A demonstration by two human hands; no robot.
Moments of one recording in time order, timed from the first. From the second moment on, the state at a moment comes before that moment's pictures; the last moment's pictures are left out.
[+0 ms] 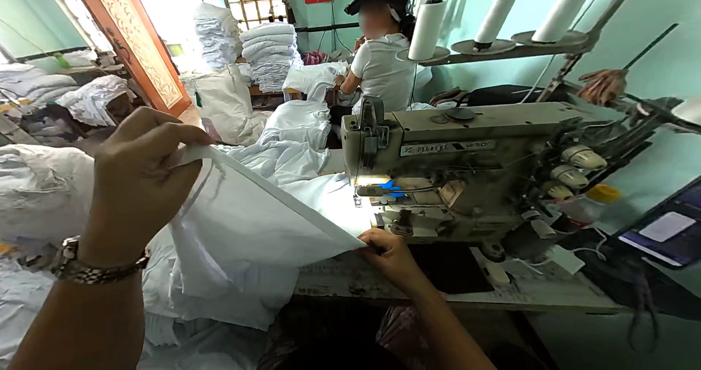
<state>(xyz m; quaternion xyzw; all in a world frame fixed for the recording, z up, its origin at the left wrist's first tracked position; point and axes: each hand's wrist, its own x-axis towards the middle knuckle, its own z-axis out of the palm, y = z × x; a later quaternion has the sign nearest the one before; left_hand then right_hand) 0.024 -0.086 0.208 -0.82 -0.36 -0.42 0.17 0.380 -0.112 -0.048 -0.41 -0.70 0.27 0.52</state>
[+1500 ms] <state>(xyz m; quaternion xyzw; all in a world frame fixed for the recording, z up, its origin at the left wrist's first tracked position) 0.098 -0.060 0.068 -0.86 -0.29 -0.41 -0.12 0.371 -0.120 -0.056 -0.41 -0.66 0.30 0.55</state>
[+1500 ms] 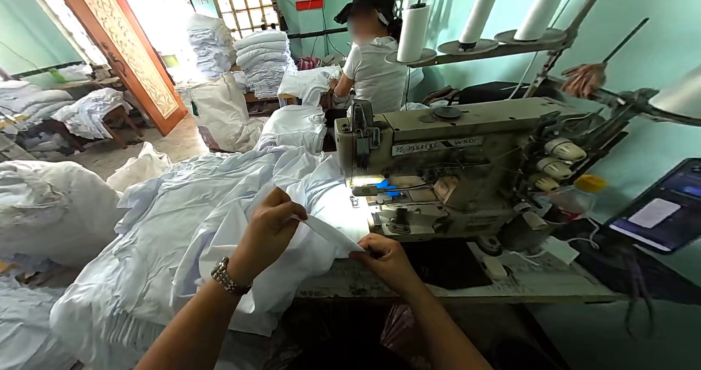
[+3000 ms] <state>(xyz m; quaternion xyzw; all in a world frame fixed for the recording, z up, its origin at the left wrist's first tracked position) 0.043 -0.063 0.058 -0.81 -0.12 -0.47 -0.33 0.359 -0.083 -0.080 -0.35 -0.64 0.15 0.67</state>
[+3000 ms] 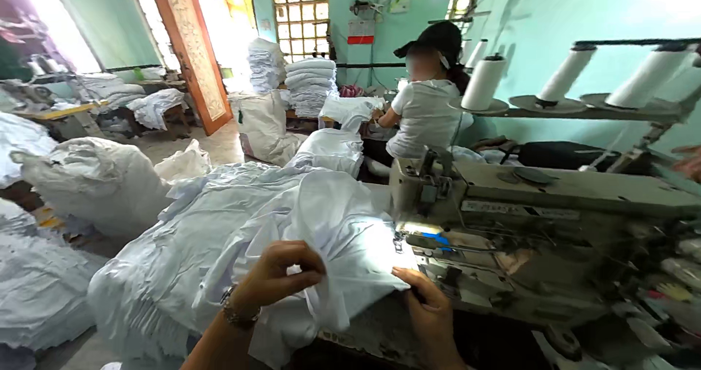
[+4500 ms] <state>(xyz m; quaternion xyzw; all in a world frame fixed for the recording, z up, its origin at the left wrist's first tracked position) 0.029 -0.054 -0.083 -0.71 -0.60 -0.37 -0.02 0.349 -0.089 -0.121 -0.47 -0.71 -0.06 0.52</state>
